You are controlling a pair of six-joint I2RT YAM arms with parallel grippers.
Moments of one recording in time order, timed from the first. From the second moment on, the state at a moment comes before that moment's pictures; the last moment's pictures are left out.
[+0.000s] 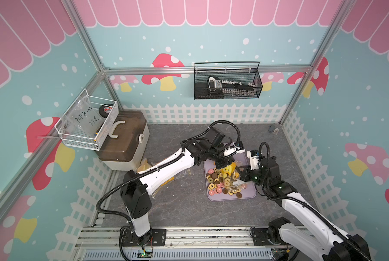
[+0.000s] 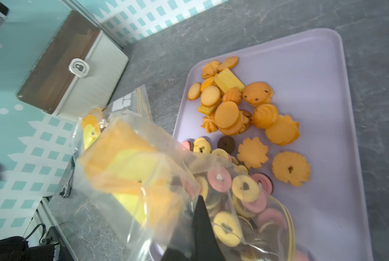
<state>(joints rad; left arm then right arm) -0.83 1.79 1.72 -0.66 0.39 0.47 0.33 0.94 0.52 -0.14 -0.31 0.45</state>
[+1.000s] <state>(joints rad) -0.72 1.56 1.29 -0.35 0.21 0.14 0.33 0.85 0.53 -0.28 -0.34 0.42</state>
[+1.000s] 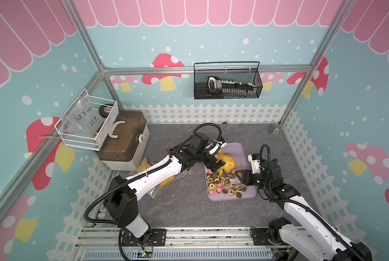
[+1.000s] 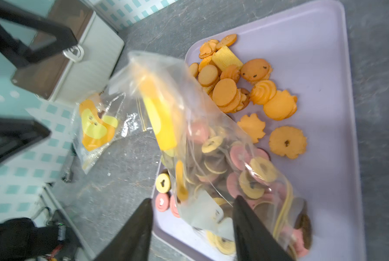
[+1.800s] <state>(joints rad) -0.58 1.35 0.93 -0.18 0.00 -0.43 0.40 1.51 1.34 -0.74 -0.29 0.09</state>
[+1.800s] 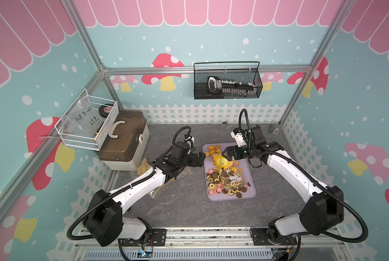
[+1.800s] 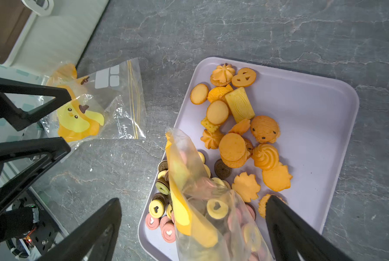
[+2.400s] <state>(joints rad) -0.44 1.25 0.80 -0.17 0.08 -0.47 0.47 1.81 1.64 -1.10 -0.22 -0.10</state>
